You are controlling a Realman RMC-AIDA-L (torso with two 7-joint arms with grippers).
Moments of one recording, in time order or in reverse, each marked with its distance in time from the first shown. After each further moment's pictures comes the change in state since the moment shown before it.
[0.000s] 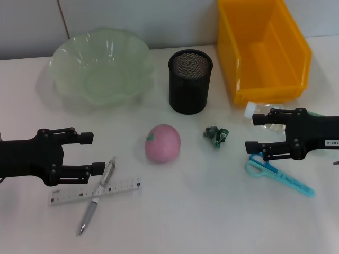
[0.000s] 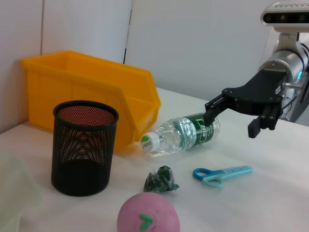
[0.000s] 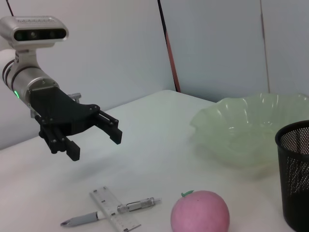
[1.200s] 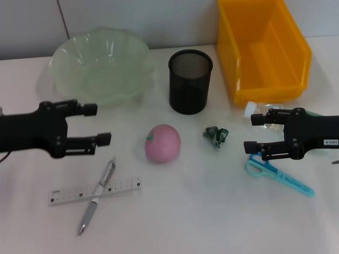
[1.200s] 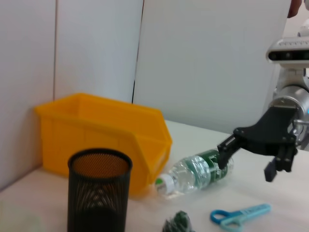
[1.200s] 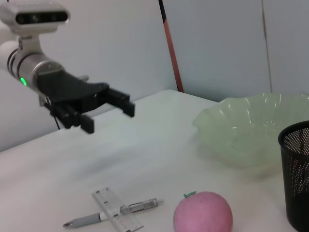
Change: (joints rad) left arm -0.028 -0.034 -0.081 0.067 -0.007 0.015 -0.021; right arm 0.007 -0.001 -0.003 0.004 -0.002 -0.002 0.009
